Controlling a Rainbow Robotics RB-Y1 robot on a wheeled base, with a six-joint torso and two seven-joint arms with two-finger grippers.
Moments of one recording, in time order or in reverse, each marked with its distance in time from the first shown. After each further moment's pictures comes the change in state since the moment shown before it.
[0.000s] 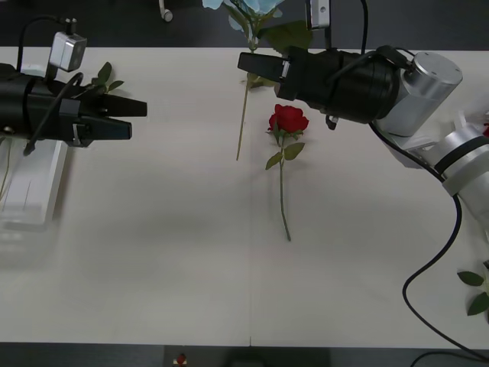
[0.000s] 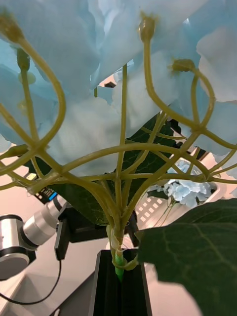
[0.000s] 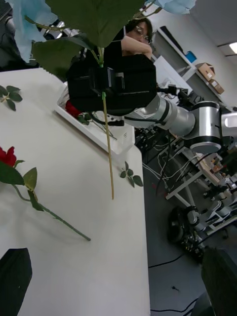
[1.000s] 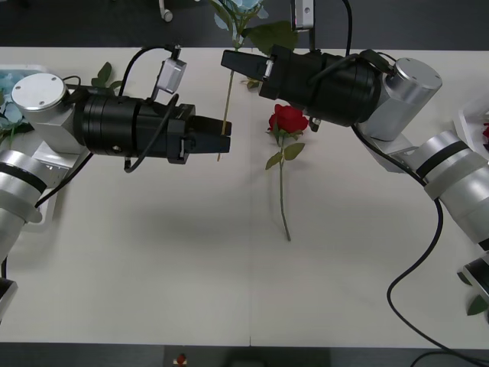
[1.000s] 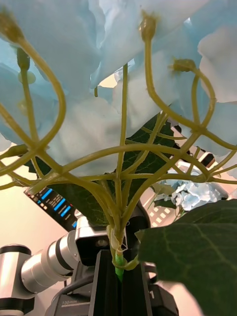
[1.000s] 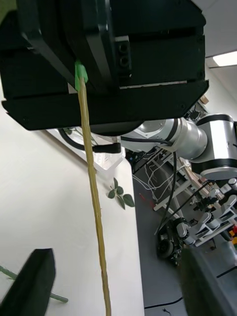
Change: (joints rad) right arm 0.000 0.057 0.000 0.000 -0.002 -0.043 0.000; left arm 0.000 -0.156 -0.256 -0.109 0.026 -0.285 0.000
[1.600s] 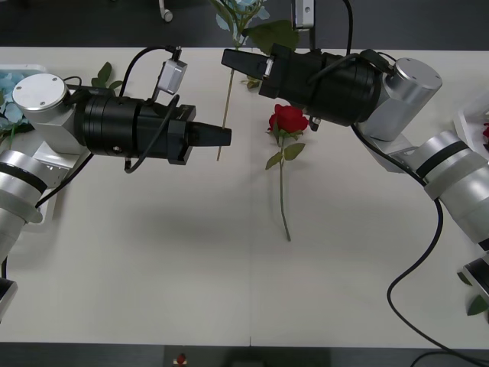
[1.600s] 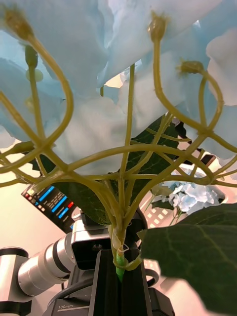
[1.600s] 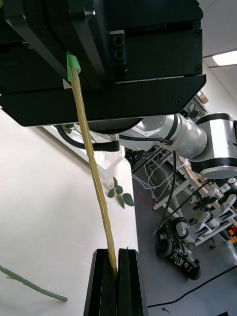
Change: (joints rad) right arm 0.000 0.000 0.000 0.000 0.000 -0.012 0.000; left arm 0.000 0.000 -0.001 0.000 0.000 0.001 0.000
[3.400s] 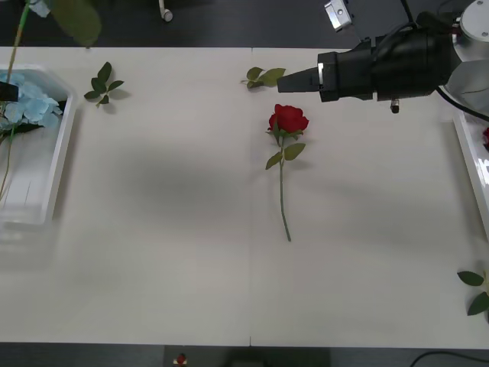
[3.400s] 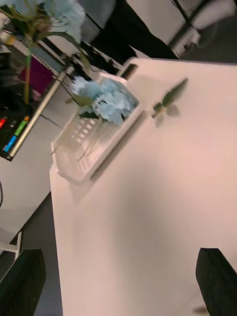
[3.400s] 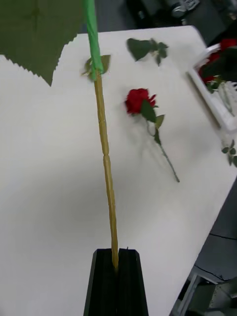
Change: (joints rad) right arm -0.132 -0.369 0.176 -0.079 0.314 0.047 -0.439; left arm 0.000 0.320 0.739 -0.017 -0.622 0.477 0.373
